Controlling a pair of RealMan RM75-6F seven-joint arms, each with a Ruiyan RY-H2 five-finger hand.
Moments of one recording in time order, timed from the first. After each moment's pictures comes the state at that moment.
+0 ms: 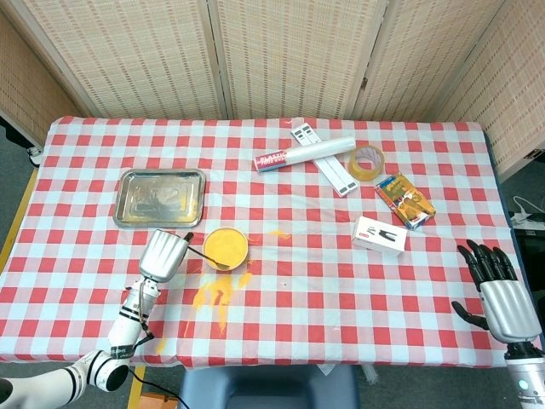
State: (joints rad) left arm -0.60 -1.70 -0.16 -1.20 1.40 1.24 0.59; right arm 0.07 -1.09 0.02 -1.62 -1.55 1.46 -0.03
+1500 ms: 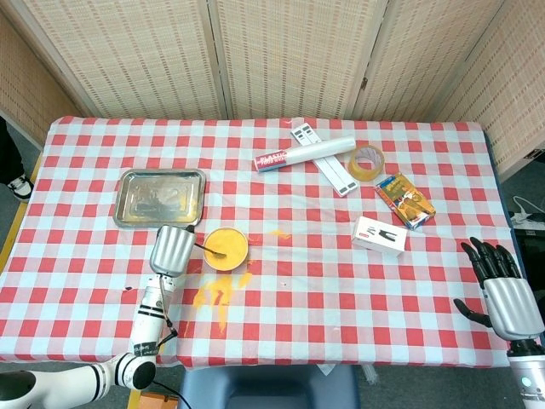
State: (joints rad) left arm -0.66 -1.79 -0.21 -1.27 1.17 1.30 1.15; right arm 0.08 -1.08 0.03 -1.62 -1.53 1.45 -0.01
